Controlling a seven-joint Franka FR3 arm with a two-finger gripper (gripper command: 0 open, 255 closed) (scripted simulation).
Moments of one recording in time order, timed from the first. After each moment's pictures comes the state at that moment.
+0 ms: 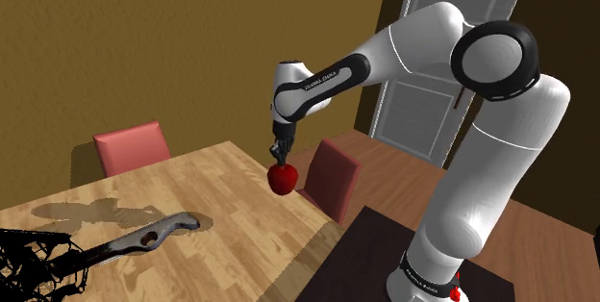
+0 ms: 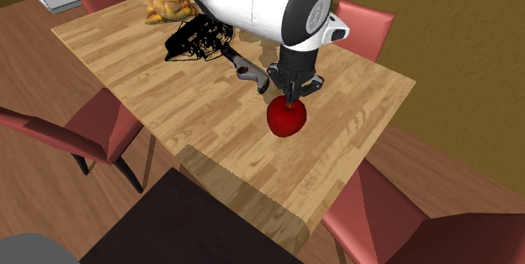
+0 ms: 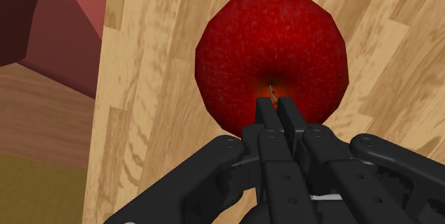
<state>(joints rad) -0.02 -0.05 0.04 -2.28 0.01 2.23 -0.16</state>
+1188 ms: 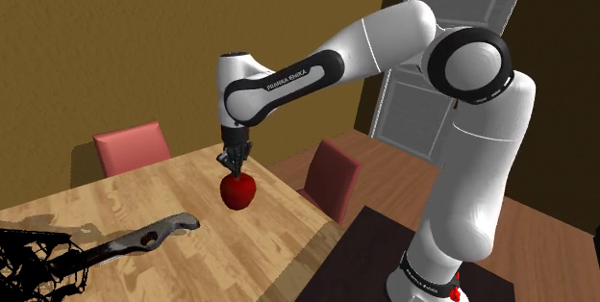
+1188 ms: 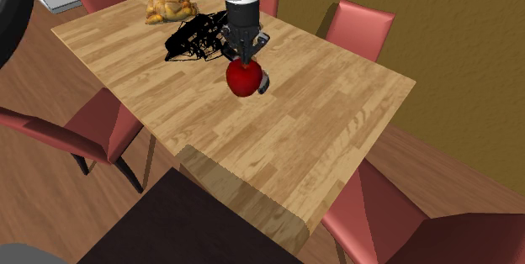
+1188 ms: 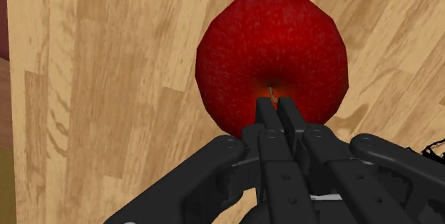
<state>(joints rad) 0.13 0.11 0.19 -2.01 -0.02 2.12 0.16</state>
